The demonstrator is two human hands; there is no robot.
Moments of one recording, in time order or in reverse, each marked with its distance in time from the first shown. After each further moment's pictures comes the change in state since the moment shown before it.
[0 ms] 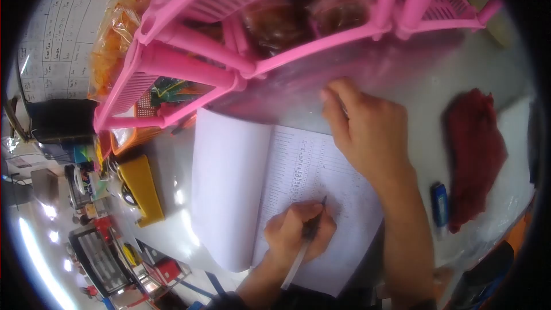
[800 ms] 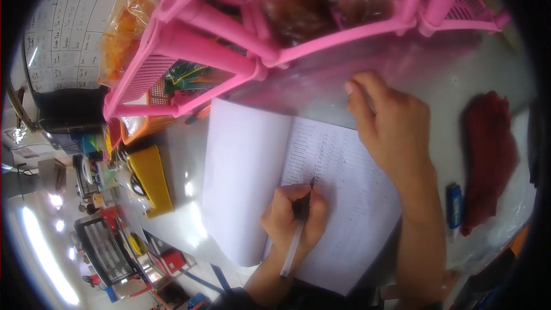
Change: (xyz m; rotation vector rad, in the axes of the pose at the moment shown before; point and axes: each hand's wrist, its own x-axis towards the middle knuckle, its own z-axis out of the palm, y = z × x) left_hand 0.002 -0.013 -0.005 -0.022 0.210 -0.369; right_hand 0.000 -0.001 0.002 0.073 0.027 0.023
